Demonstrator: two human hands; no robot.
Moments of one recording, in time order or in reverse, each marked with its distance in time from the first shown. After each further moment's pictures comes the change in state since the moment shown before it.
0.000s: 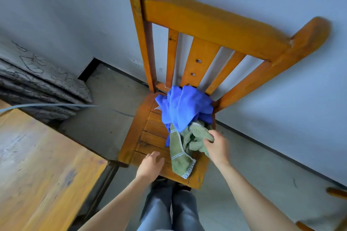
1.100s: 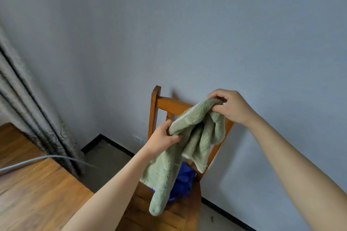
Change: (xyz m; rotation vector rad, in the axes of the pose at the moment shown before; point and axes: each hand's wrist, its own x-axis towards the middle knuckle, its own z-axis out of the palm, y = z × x) left_hand -0.198 0.183 -0.166 -0.371 0.224 0.935; right_hand -0.101 -0.222 -0.302 0.089 0.098 -0.893
